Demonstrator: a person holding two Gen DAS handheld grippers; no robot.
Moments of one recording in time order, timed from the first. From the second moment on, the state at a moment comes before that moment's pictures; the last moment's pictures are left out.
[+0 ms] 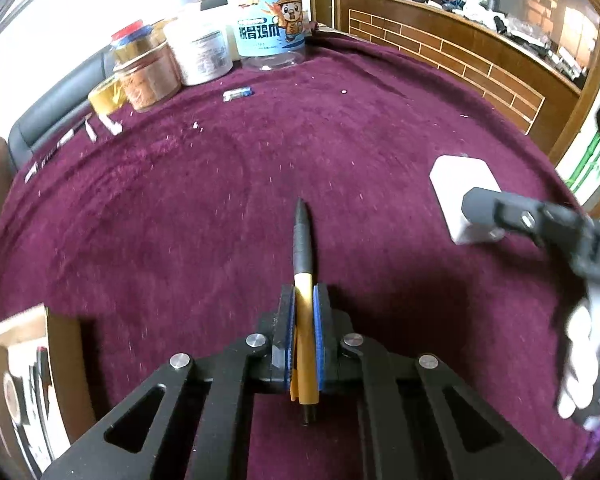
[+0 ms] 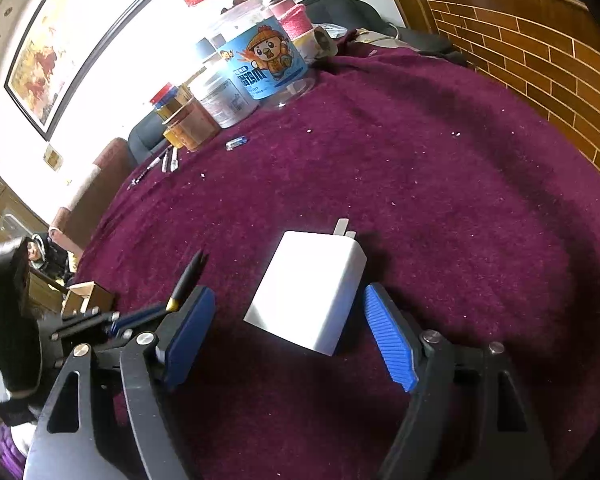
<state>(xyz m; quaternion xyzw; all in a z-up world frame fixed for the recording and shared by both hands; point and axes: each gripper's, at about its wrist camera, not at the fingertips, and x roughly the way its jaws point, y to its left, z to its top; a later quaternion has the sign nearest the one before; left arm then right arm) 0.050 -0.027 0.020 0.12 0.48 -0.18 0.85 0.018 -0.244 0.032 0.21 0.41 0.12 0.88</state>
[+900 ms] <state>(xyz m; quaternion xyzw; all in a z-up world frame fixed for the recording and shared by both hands) -0.085 0.022 0.065 0.13 0.40 -0.14 0.90 0.024 -0.203 0.041 0.10 0.48 0.05 0.87</state>
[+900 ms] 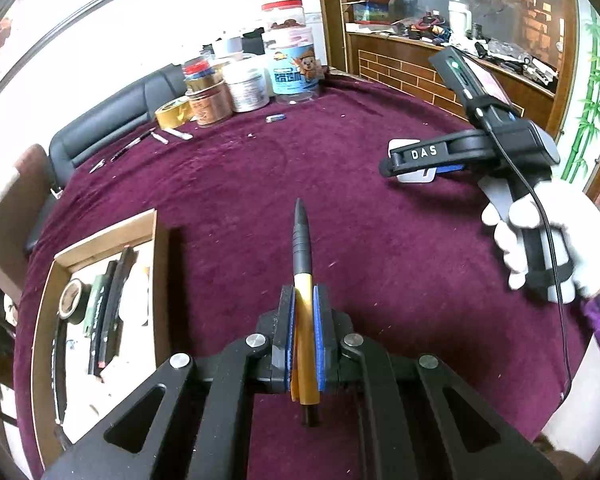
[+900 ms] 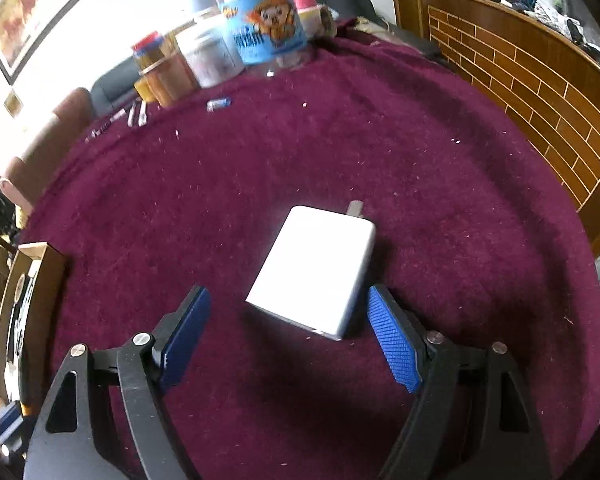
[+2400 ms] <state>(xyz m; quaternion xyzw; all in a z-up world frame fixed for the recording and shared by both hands) -0.120 0.104 0.065 -0.01 0.42 -0.17 0.89 -0.035 -0.200 0.062 0.10 0.48 0.05 0.87</state>
